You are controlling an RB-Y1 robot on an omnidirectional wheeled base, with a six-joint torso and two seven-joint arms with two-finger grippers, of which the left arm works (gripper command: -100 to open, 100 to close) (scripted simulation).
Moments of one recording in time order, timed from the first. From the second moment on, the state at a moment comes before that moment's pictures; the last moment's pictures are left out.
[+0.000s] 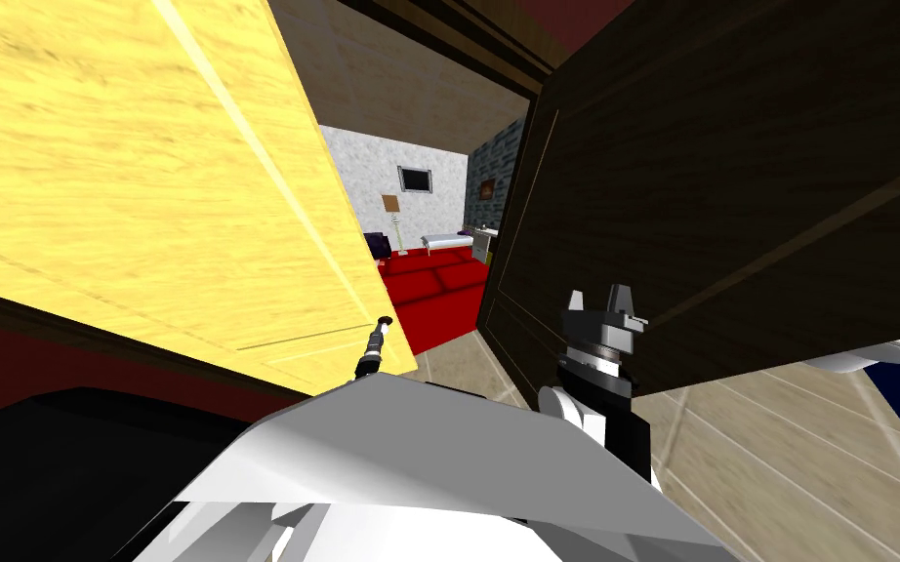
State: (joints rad) arm 0.06 0.16 0.43 -0.74 -0.03 -0.83 -0.03
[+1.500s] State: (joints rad) arm 0.02 0.20 0.42 -0.67 0.08 -0.84 0.33
